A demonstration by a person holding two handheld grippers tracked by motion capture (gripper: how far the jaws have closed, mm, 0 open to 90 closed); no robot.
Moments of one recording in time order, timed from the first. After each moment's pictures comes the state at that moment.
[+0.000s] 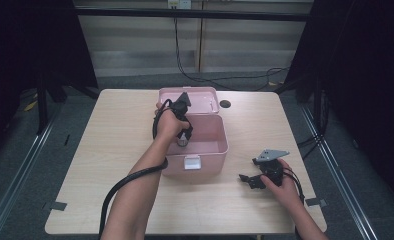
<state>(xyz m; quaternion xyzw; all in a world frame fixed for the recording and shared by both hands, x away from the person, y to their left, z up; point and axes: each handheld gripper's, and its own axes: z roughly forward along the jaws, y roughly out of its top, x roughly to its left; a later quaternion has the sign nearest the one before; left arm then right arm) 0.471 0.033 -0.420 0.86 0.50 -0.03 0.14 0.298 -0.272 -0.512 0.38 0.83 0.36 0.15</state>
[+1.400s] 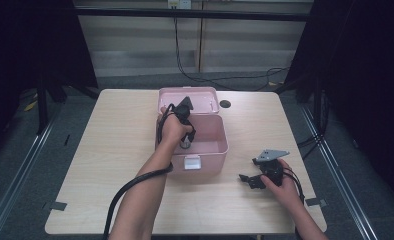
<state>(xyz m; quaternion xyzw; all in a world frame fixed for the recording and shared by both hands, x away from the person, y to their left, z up) 0.470 0.024 -0.440 0.85 0.51 -0.02 0.15 0.298 -0.272 -0.512 0.38 0.83 0.36 0.15</state>
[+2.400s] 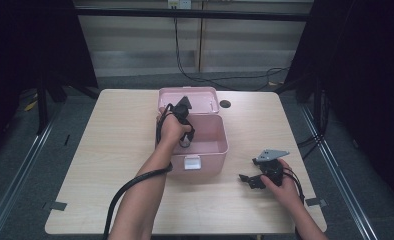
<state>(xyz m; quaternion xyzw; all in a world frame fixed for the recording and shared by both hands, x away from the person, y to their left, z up) 0.472 0.029 -0.441 0.84 0.51 -0.02 0.16 0.298 -0.272 -0.512 0.38 0.83 0.36 0.15</state>
